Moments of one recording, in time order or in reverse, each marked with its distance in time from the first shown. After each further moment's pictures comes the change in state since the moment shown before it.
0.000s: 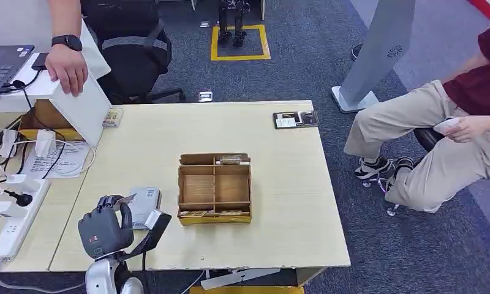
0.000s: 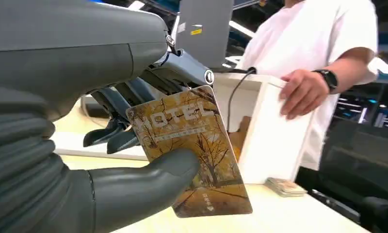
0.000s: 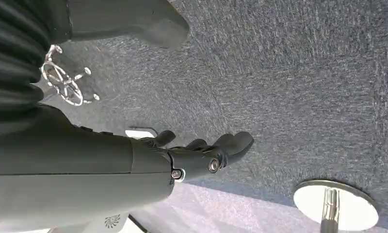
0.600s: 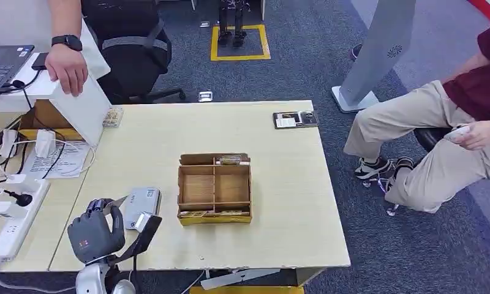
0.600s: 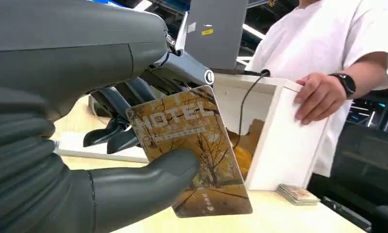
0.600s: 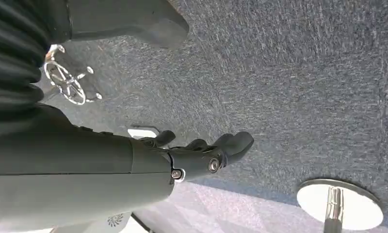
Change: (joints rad) left arm 0.017 -0.008 0.077 -0.029 0.060 0.000 -0.091; right arm 0.002 0.000 -0.001 -0.007 0.001 0.000 0.010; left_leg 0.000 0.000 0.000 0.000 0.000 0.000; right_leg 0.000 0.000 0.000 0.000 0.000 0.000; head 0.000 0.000
